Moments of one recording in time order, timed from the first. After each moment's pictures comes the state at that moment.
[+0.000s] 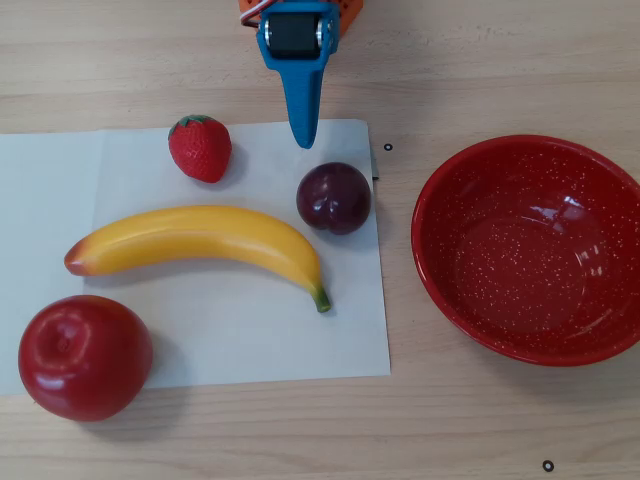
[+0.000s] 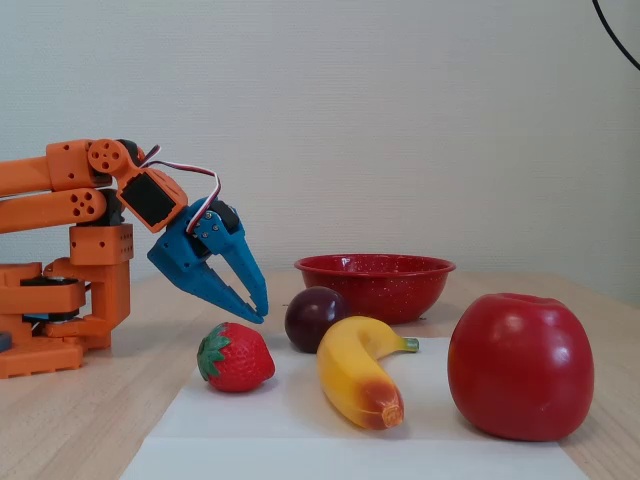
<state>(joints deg) 3.3 188.0 179.5 52.8 -16.2</state>
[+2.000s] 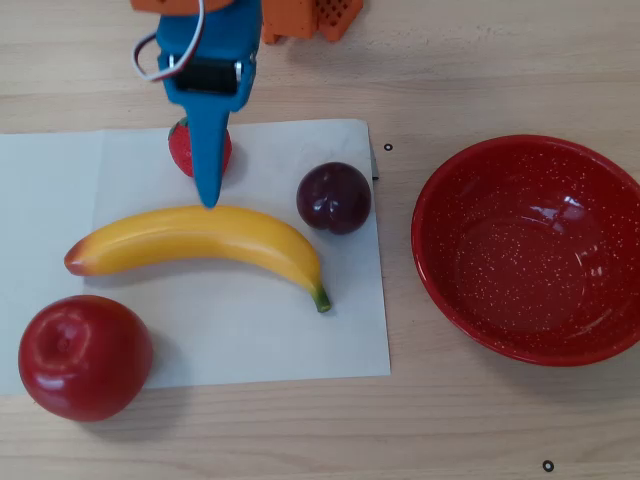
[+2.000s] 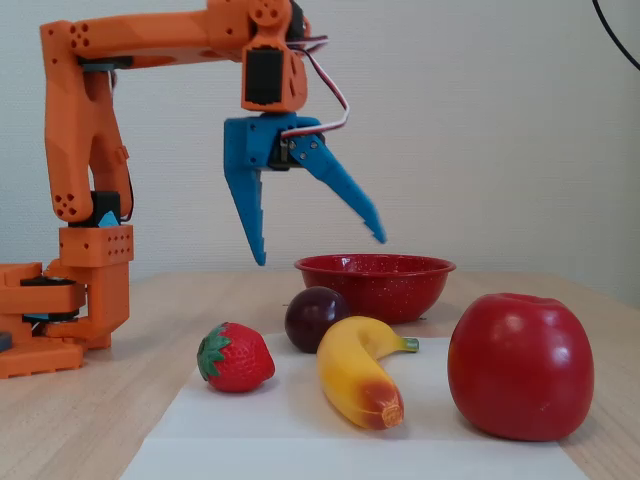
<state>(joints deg) -11.9 95.9 87.0 94.9 1.8</state>
